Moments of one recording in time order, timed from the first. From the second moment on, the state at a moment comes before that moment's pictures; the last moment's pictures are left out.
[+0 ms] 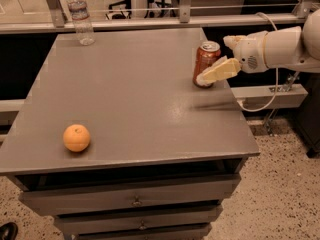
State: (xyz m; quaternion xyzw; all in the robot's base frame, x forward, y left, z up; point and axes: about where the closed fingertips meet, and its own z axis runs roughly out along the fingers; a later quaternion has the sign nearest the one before) arm 0.650 -0.165 0.905 -0.43 0.74 0.19 0.49
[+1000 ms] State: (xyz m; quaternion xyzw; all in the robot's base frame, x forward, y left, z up) arm 0.660 -0.143 0.907 -0.38 0.71 0.29 0.51
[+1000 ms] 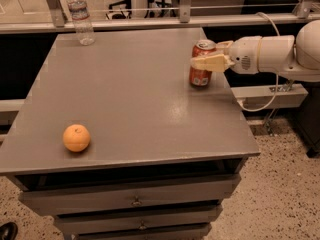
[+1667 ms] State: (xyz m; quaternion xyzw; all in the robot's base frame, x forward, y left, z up) arm 0.665 -0.131 0.941 -0.41 0.67 0.29 0.54
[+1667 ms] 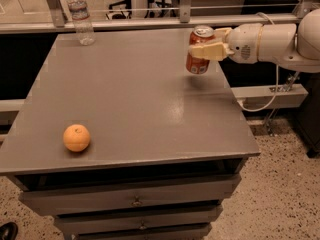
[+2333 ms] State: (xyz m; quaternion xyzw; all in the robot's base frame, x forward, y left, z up) arm 0.679 -0.114 0.938 -0.41 0.66 0.29 0.55
